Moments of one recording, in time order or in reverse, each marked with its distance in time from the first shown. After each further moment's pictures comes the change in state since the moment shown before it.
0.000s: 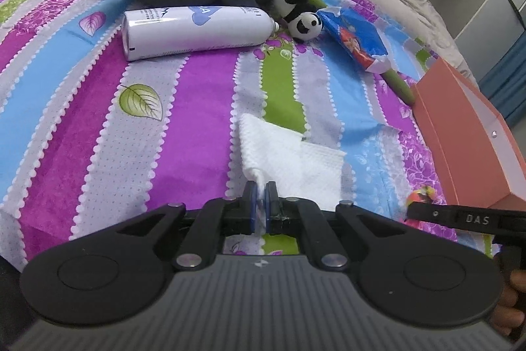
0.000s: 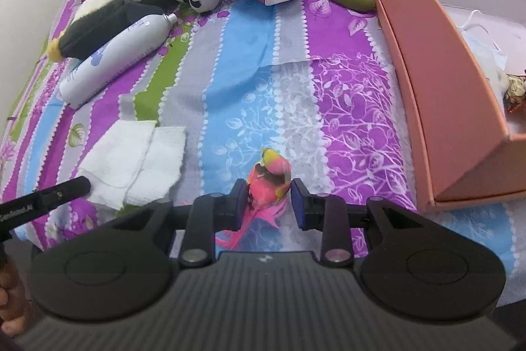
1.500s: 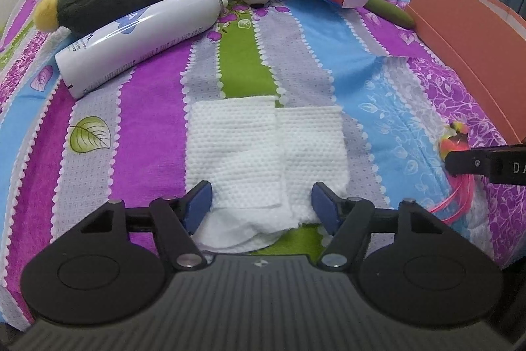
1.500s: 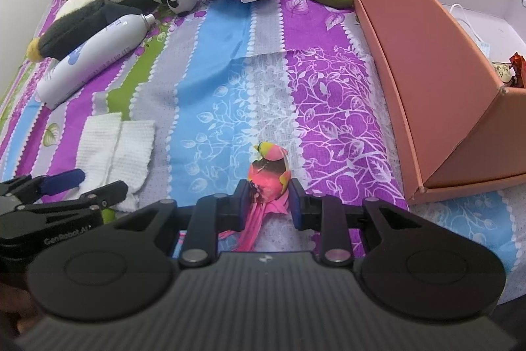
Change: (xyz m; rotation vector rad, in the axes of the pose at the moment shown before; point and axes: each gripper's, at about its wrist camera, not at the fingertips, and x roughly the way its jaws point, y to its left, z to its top) left arm 0.061 -0.053 -0.021 0.355 0.032 0.141; right arm 0.013 -0.010 -0.022 0.015 -0.060 -0.067
